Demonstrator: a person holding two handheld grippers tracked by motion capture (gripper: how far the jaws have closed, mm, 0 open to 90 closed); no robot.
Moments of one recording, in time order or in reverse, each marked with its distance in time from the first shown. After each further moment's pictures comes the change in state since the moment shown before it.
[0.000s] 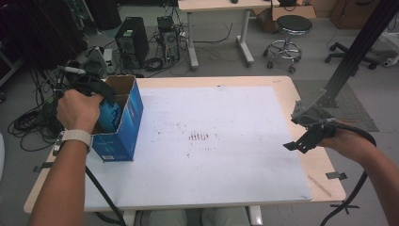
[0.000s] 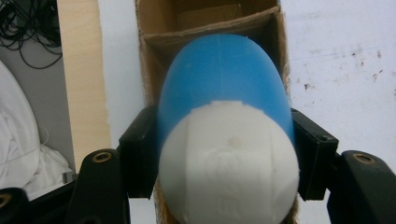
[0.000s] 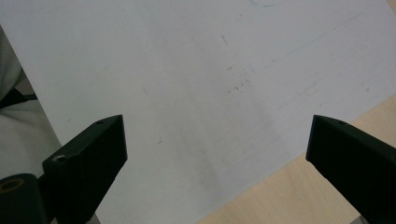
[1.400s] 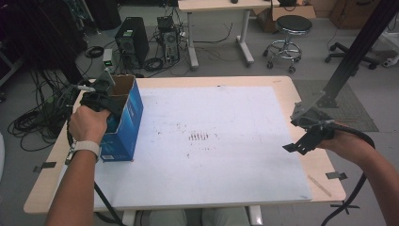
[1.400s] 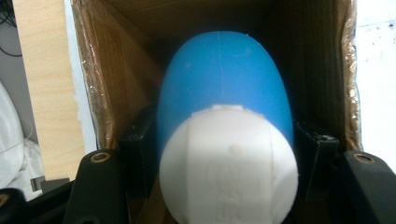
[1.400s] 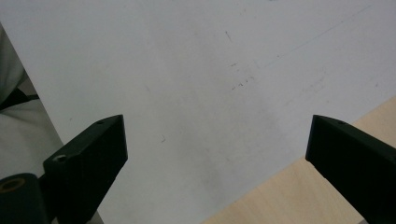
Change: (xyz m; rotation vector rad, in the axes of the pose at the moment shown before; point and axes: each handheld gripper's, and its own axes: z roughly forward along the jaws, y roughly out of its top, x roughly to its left) left arm 0.001 -0.011 0.056 0.060 -0.029 0.008; right arm 0.001 -0.003 0.005 0.006 0.010 0.015
